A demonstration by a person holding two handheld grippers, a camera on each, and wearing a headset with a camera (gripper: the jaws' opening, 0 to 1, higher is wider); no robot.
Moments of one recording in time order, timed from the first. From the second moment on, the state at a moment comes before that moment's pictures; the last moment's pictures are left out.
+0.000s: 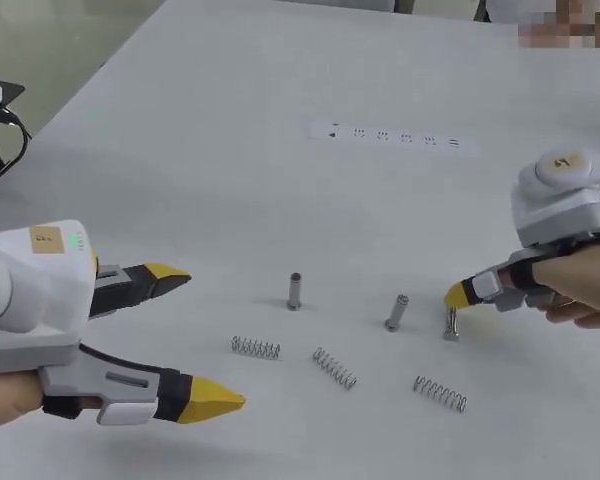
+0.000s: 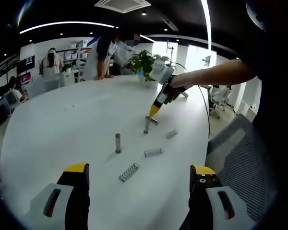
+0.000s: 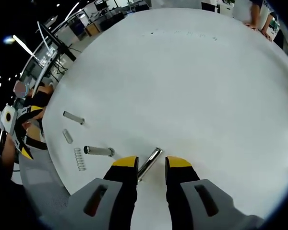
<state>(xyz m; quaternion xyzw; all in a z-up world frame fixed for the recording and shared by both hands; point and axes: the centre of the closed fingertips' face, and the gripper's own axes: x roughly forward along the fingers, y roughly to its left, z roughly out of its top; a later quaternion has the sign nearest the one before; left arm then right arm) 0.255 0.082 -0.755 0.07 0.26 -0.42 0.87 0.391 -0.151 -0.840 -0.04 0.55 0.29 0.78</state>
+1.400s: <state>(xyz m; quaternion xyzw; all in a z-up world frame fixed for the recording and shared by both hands) 0.258 0.086 -0.760 0.08 0.27 -0.41 0.87 0.387 -0.158 -0.856 -0.14 0.57 0.27 0.76</state>
